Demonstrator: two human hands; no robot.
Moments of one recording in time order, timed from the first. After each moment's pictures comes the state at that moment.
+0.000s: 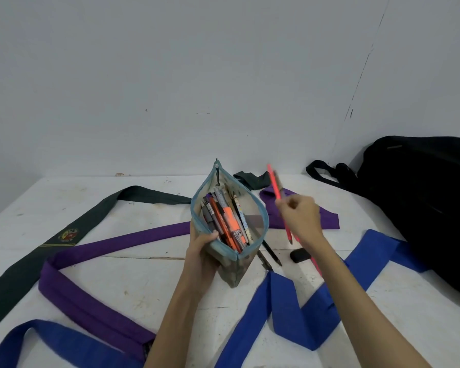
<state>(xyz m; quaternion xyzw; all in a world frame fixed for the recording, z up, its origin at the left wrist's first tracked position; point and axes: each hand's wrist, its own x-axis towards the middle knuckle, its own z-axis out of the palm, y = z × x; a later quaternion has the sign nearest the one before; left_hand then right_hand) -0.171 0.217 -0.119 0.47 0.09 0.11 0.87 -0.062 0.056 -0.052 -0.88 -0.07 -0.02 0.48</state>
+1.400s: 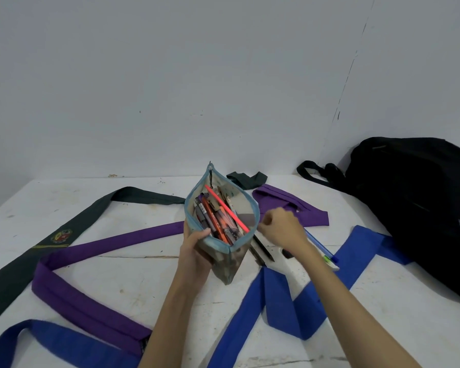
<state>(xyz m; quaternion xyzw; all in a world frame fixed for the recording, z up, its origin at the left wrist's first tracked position) -0.170 0.220 -0.122 0.47 0.08 0.13 0.87 -0.082 0.061 -0.057 -0.95 -0.15 0.07 0.24</state>
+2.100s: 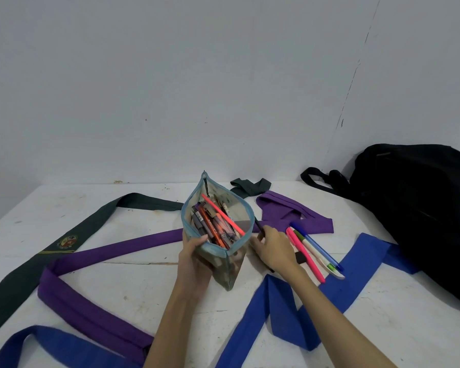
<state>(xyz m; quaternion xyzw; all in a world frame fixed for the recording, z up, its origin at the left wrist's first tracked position) -0.170 0.226 -0.125 0.42 0.10 0.15 0.89 -0.082 0.080 -0.100 -0.94 -0.14 0.06 0.29</state>
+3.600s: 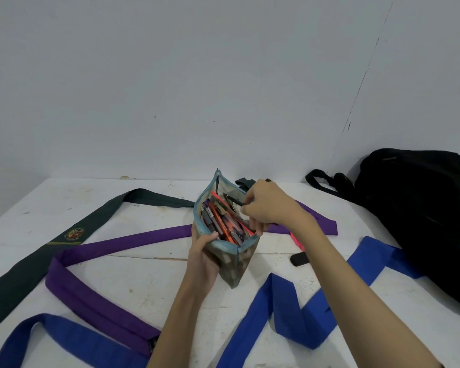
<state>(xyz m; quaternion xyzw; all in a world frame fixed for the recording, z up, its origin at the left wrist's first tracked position) -0.167 0.218 -0.119 0.41 0.10 0.14 0.90 -0.097 0.106 0.024 -0.92 -0.29 0.12 0.24</state>
